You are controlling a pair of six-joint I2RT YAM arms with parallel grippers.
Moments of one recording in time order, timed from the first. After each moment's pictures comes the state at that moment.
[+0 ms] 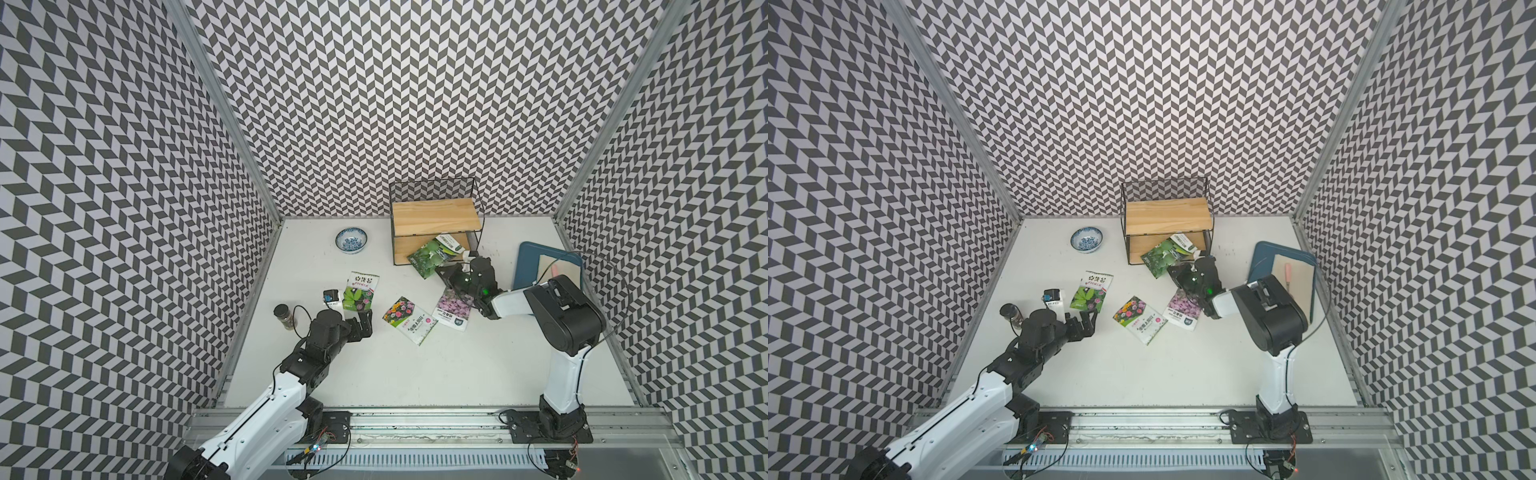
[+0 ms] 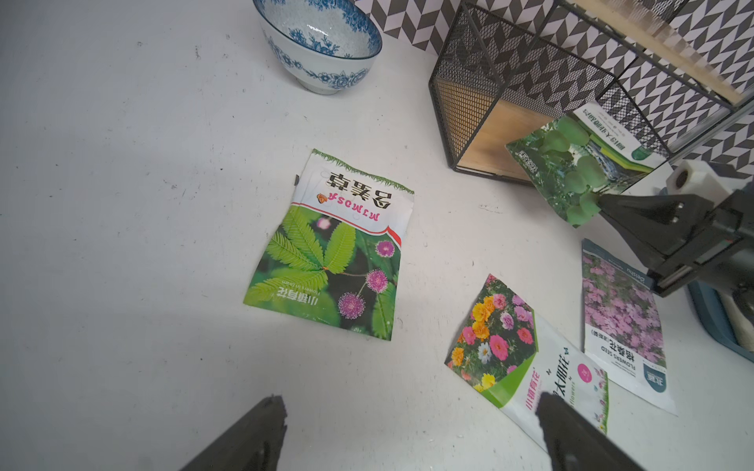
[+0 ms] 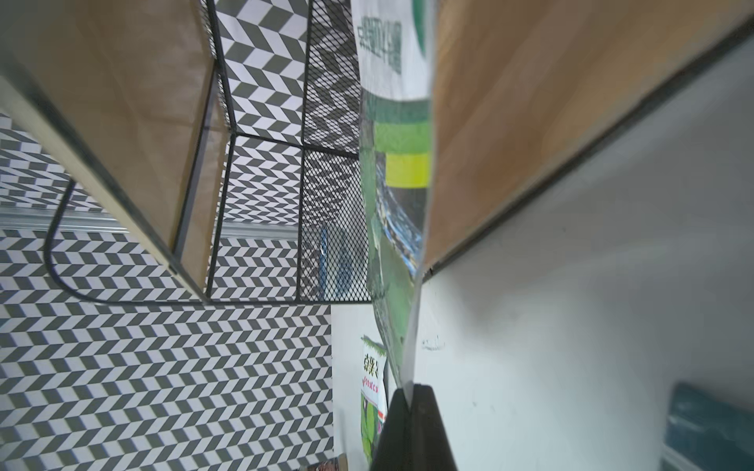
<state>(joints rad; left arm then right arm) -0.43 0.76 0.29 -0.05 -0.10 -0.49 0.41 1.95 0.82 0.77 -0.34 1.21</state>
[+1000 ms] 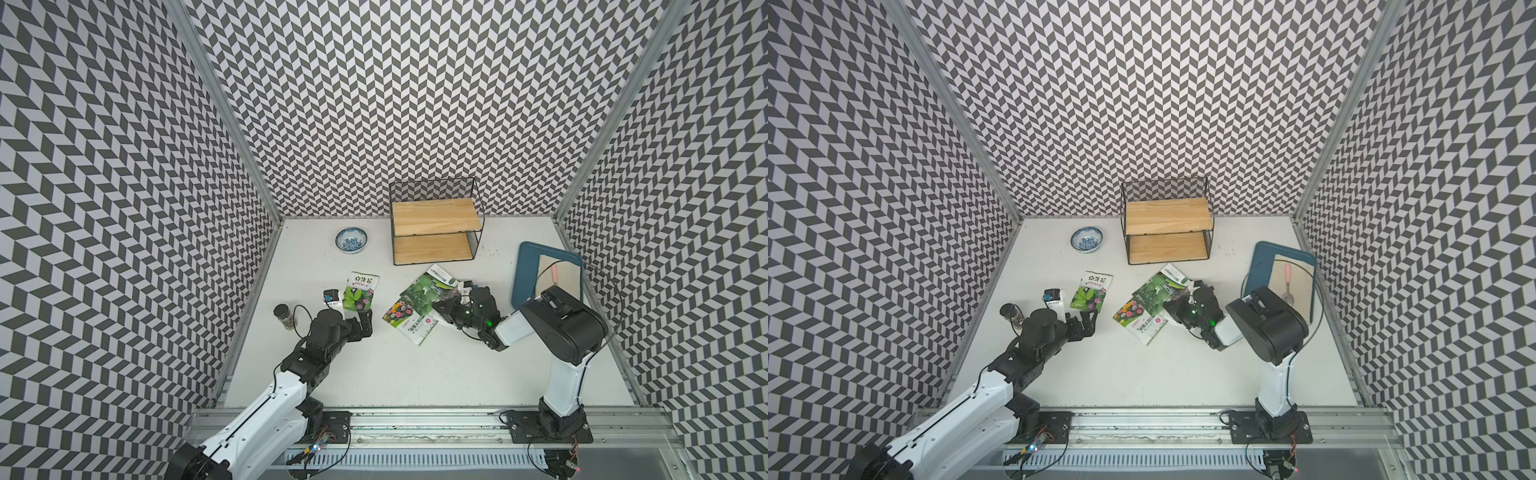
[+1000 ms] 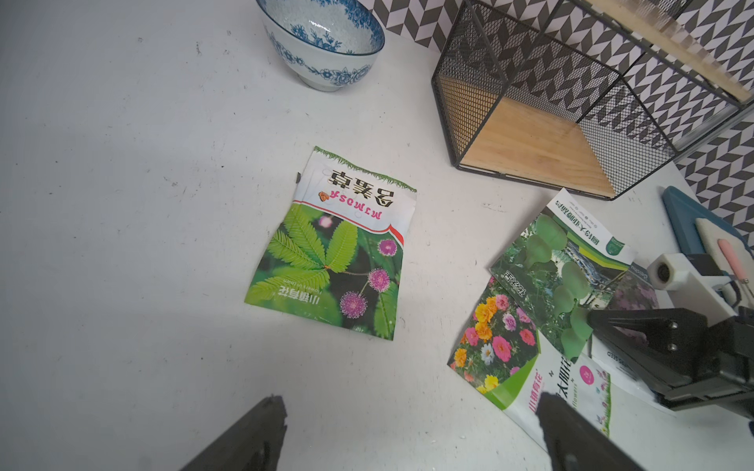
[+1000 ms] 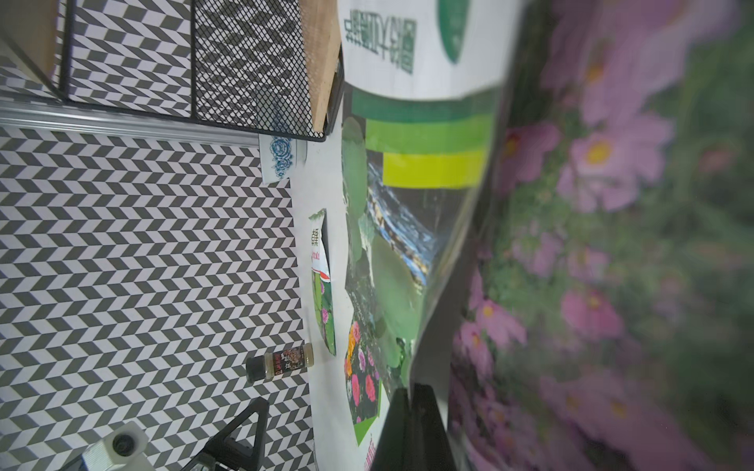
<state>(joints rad) -0.43 0.78 0.29 -0.05 -0.10 -0.49 0.52 1.91 0.56 0.86 -0.39 1.19</state>
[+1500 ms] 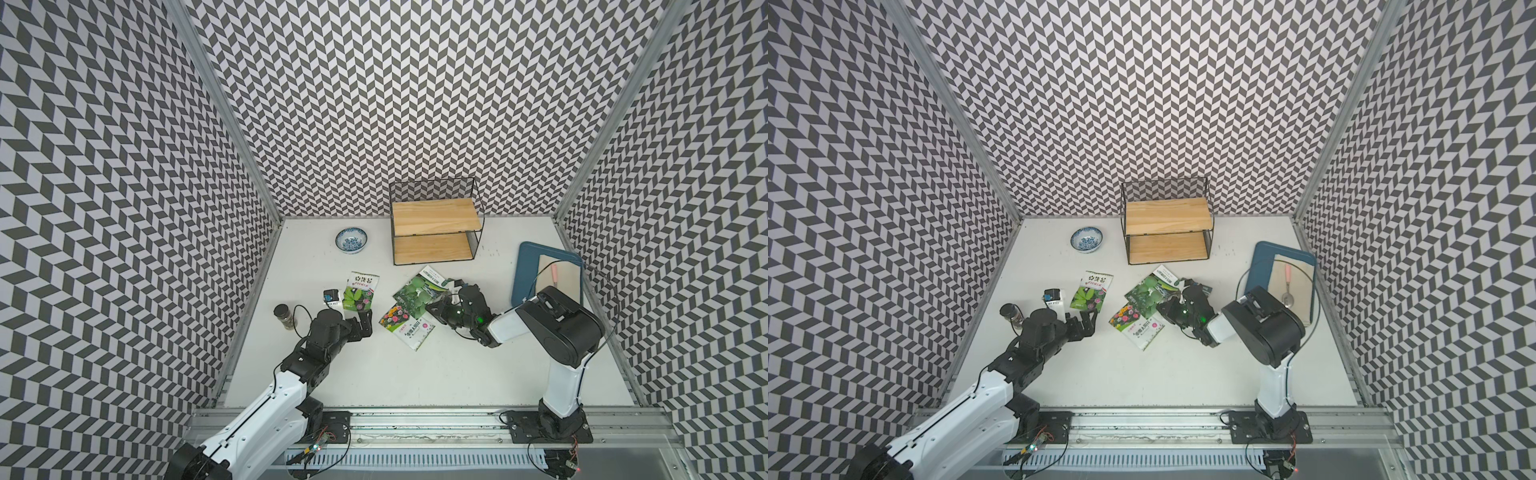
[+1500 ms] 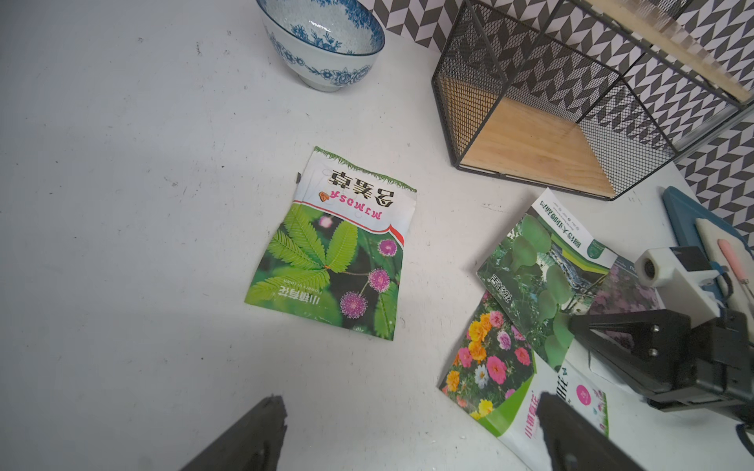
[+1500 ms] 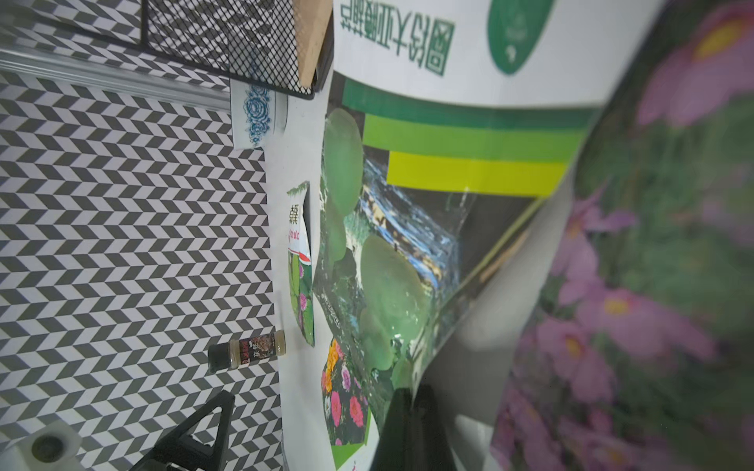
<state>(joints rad) -0.43 0.78 0.29 -0.05 -0.10 -0.49 0.59 1.91 0.62 0.75 -0.35 1.13</state>
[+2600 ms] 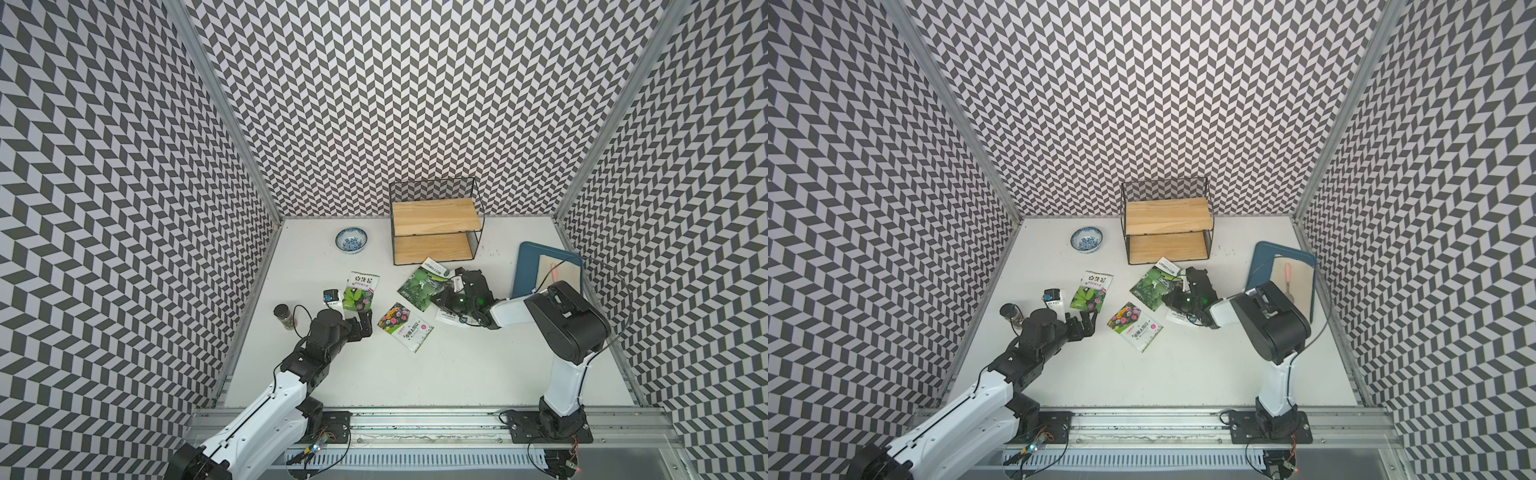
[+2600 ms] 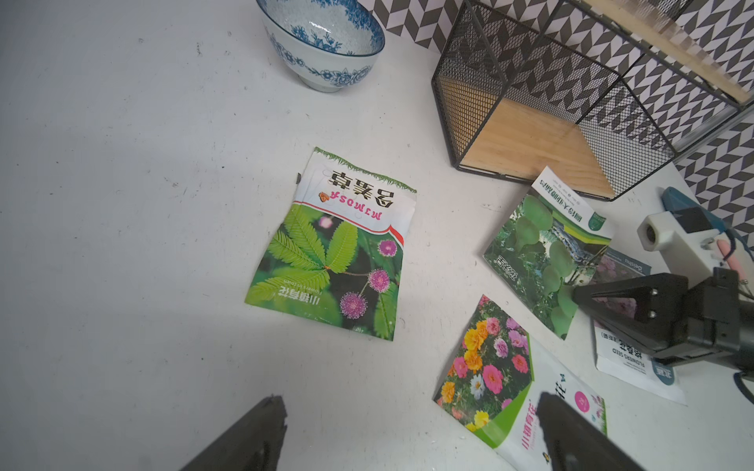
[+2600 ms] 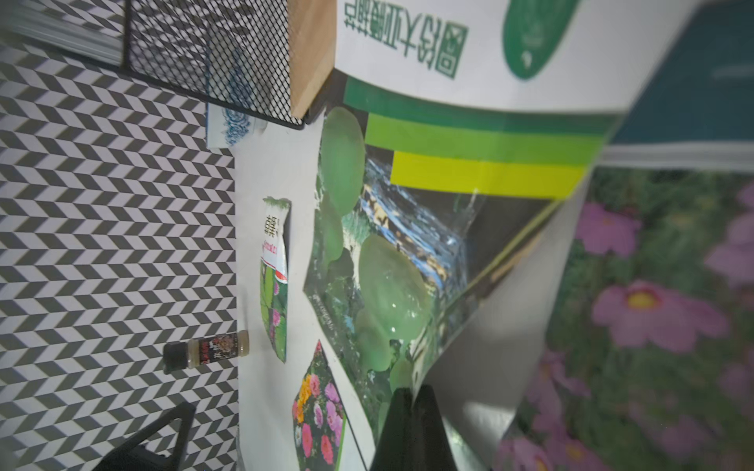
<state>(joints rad) -0.43 0.78 0.29 -0.05 -0.10 -0.49 0.49 1.90 0.77 0.47 -0.44 0.89</state>
